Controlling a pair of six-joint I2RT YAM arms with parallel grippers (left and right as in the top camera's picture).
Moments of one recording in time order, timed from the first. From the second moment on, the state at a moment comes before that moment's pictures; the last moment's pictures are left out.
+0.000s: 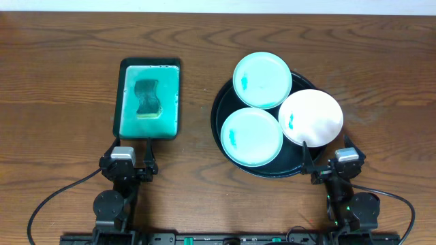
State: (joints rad) left arm -0.06 0.01 0.01 -0.11 -0.02 -0.05; right arm 0.06 0.01 0.01 -0.06 -0.09 -0.06
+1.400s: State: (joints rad) left arm -0.06 0.75 0.79 -0.20 0.27 -0.06; right arm 0.06 0.01 0.01 -0.06 -0.09 -0.06
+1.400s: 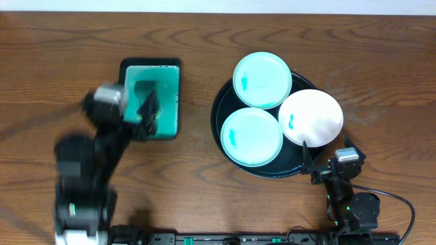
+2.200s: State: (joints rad) left arm -0.06 1.78 1.35 -0.76 0.04 -0.25; right arm 0.06 0.01 0.01 -0.06 -0.09 -0.06
